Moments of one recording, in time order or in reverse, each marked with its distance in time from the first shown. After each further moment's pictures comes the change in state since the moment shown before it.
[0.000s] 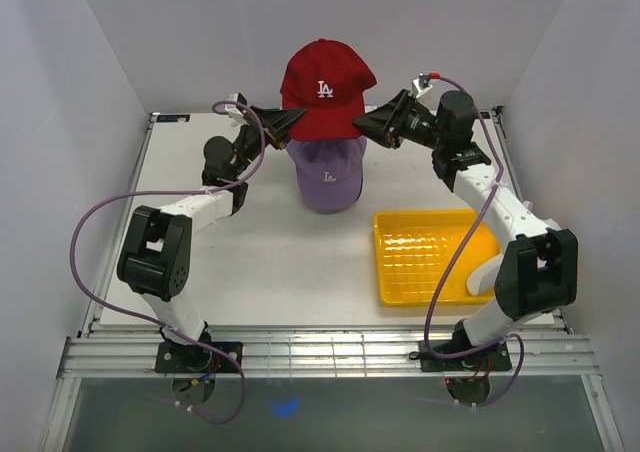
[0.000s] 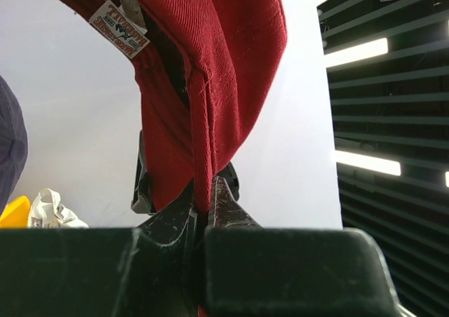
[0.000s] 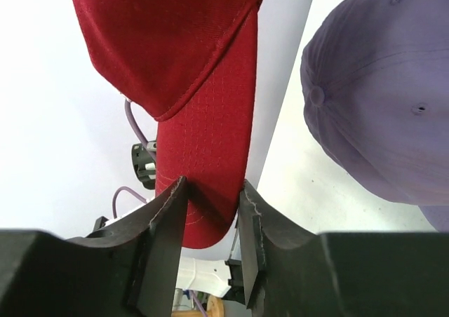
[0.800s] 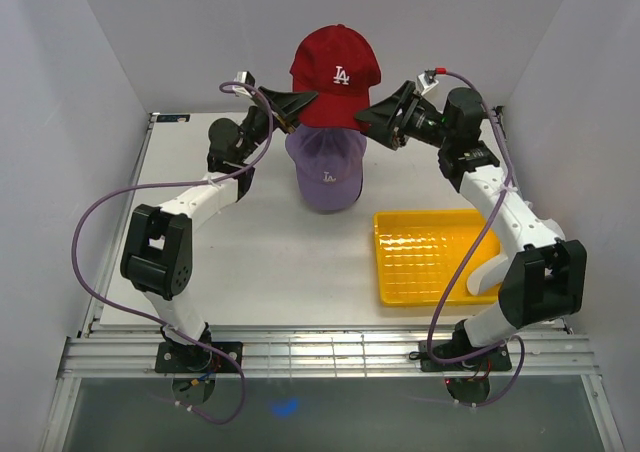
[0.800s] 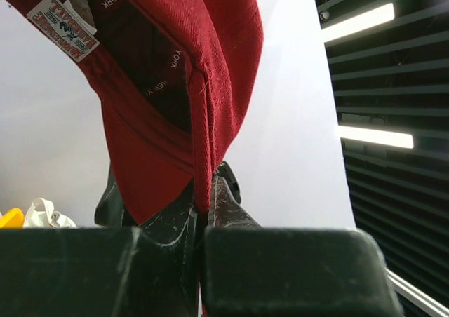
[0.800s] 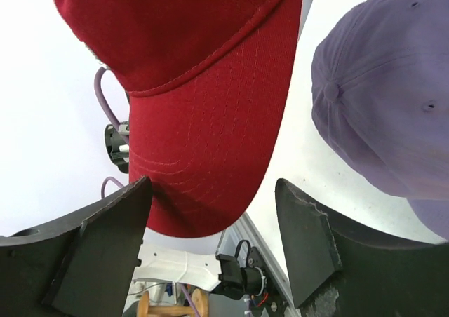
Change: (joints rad) left arm -0.039 0.017 0.180 -0.118 0.009 0.075; right arm -0.020 -0.057 0.019 -0.071 -0.015 -0.083
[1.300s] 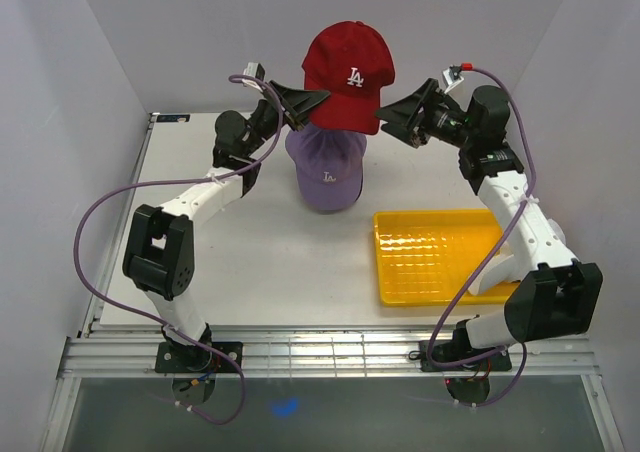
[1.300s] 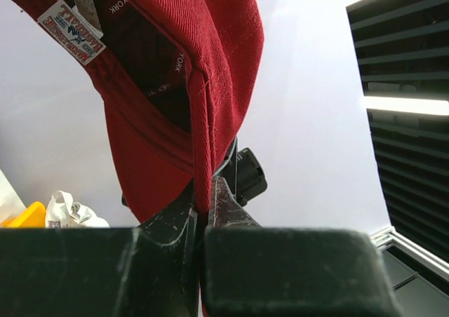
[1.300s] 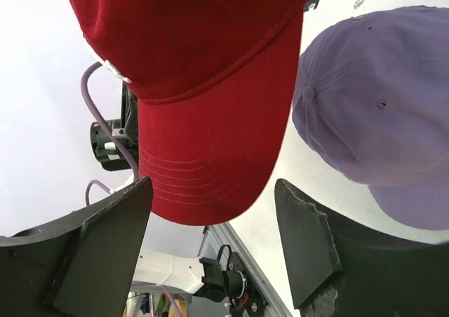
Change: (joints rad) left arm -0.041 0.005 0.069 -0.075 0.033 0.118; right arm -0.087 -0.091 0.011 -0.142 -0.011 -0.097
